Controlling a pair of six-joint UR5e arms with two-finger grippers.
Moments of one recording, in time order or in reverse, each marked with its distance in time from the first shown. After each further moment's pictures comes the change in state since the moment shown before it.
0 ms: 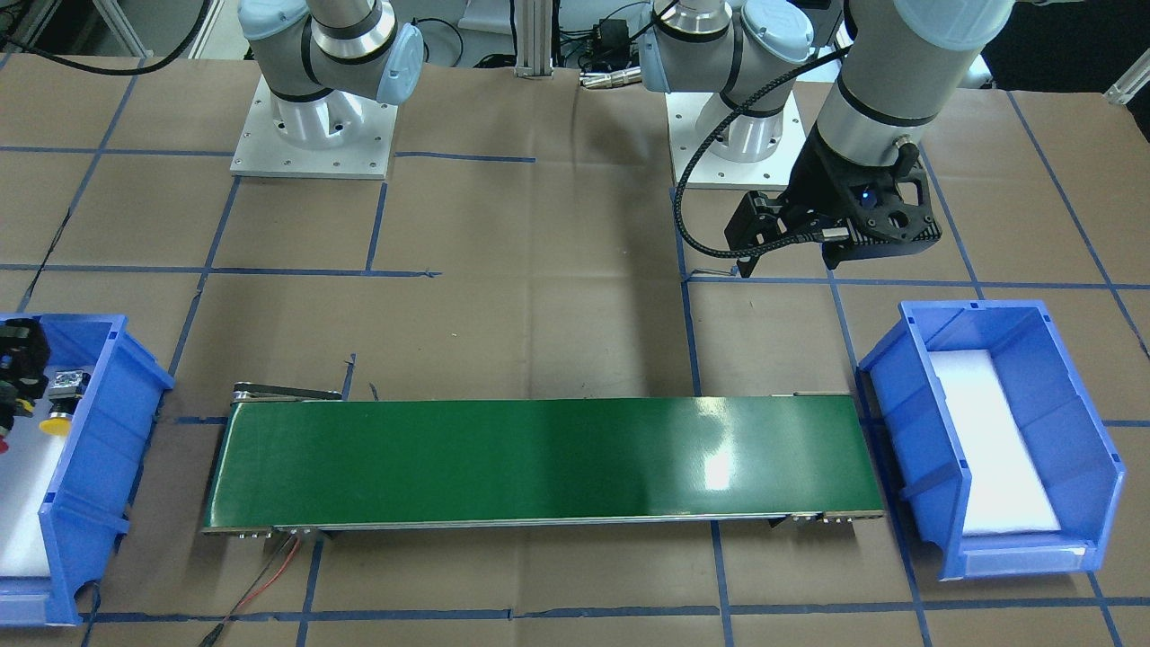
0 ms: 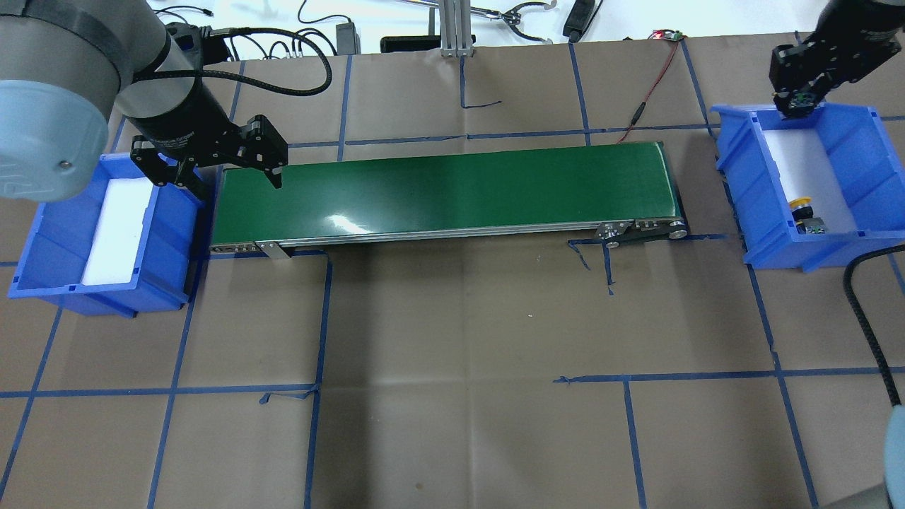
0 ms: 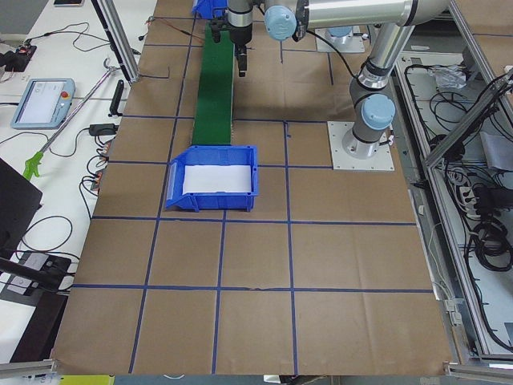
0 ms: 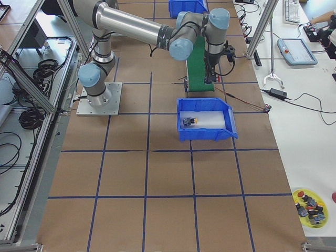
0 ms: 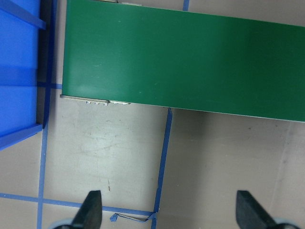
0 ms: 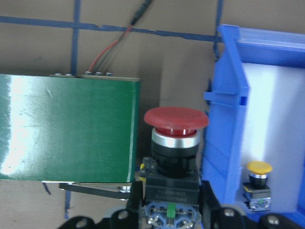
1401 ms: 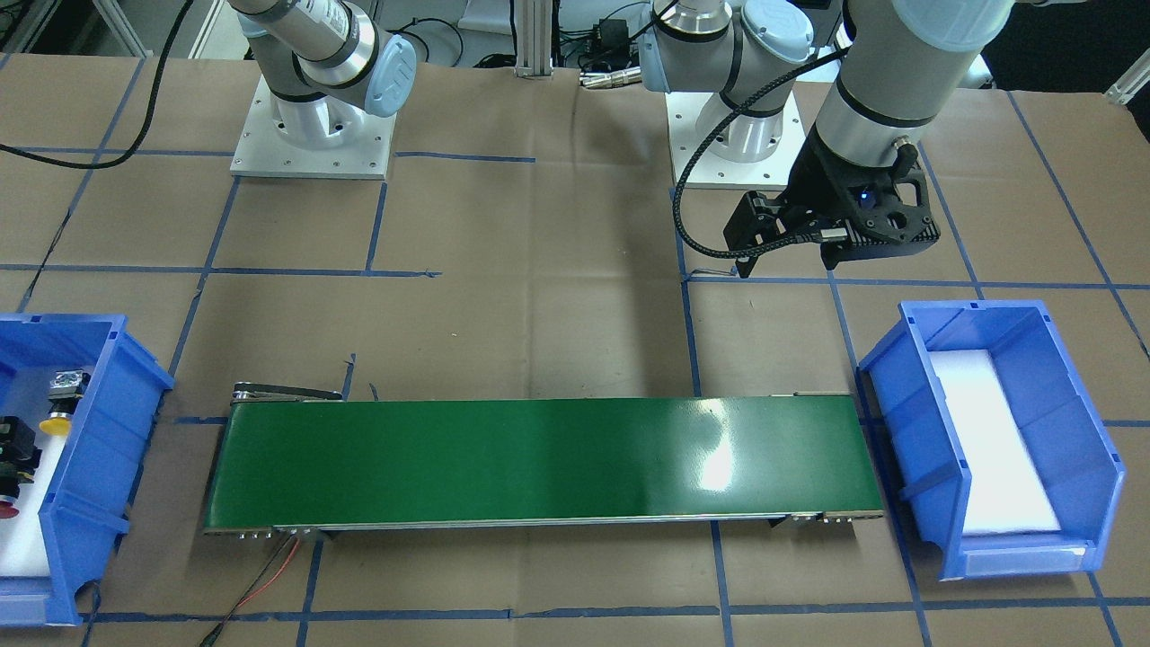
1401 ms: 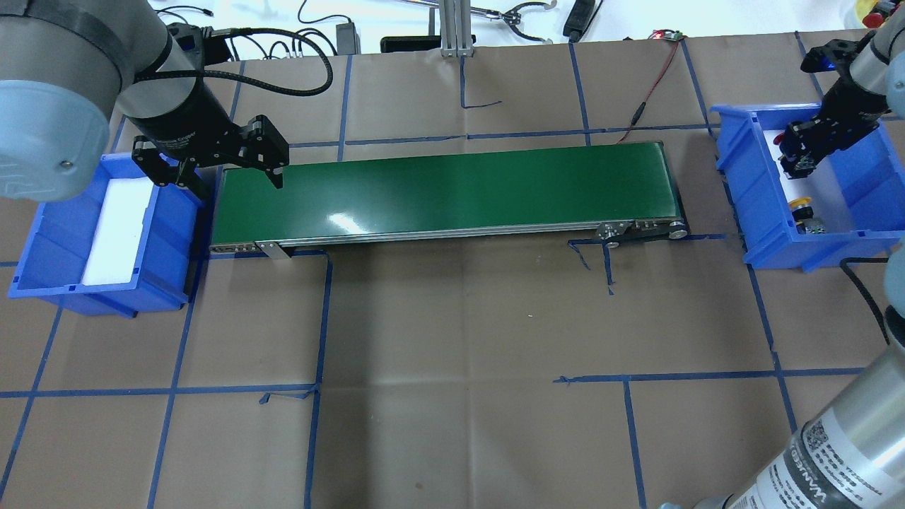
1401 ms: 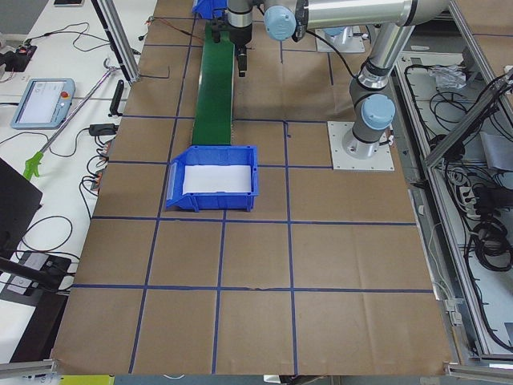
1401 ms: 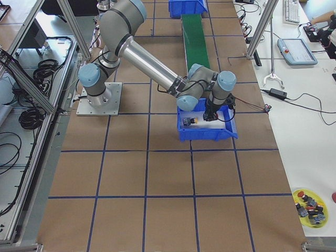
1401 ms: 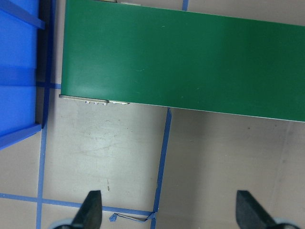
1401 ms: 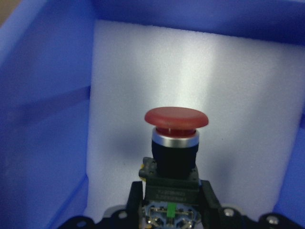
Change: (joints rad) left arm -0.001 -0.001 0.000 0.000 -0.003 0.000; right arm -0.120 0.285 0.029 -0.161 0.022 -0.199
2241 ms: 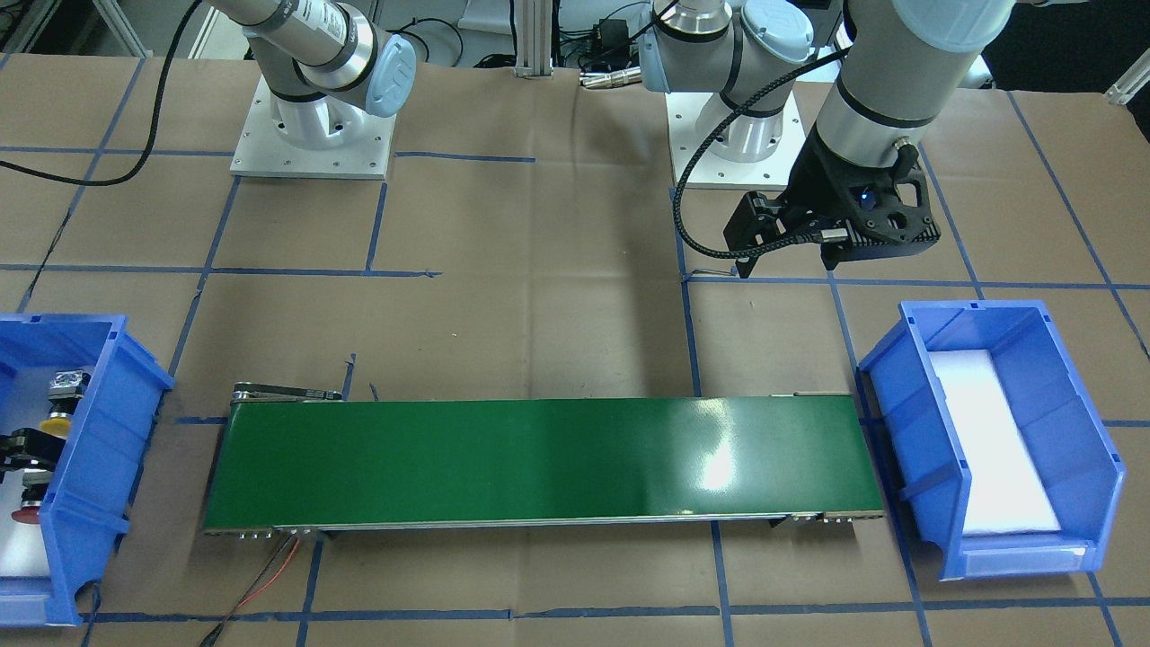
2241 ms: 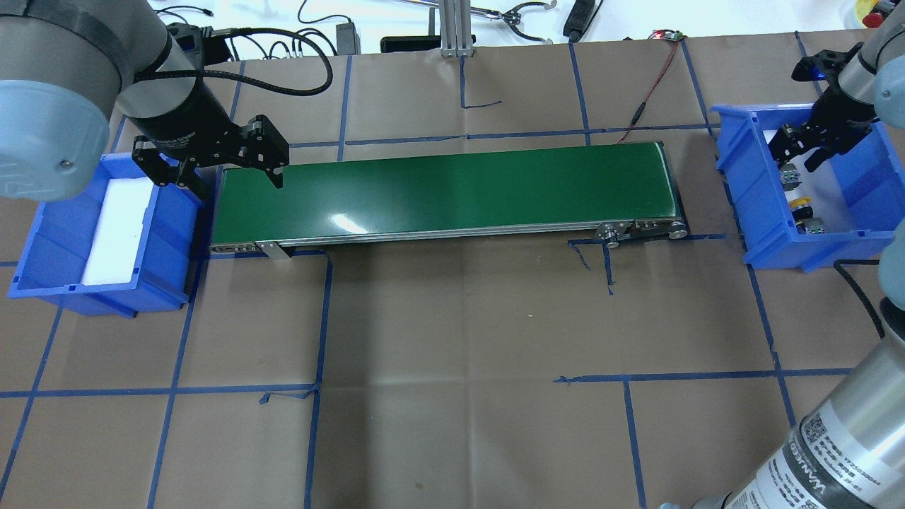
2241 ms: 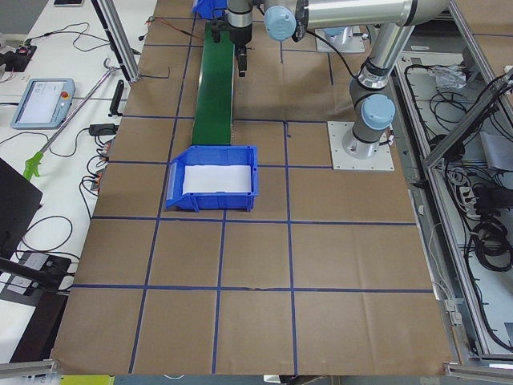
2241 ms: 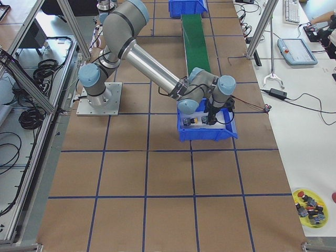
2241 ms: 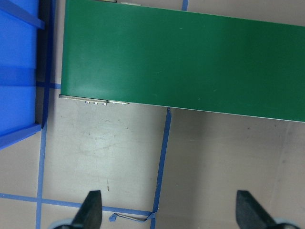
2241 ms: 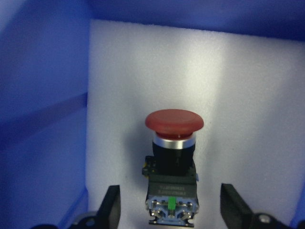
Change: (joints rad) left arm 0.001 0.000 0.000 0.000 -0.002 0.000; right arm 0.001 0.016 -0.006 -0.007 0.020 0.022
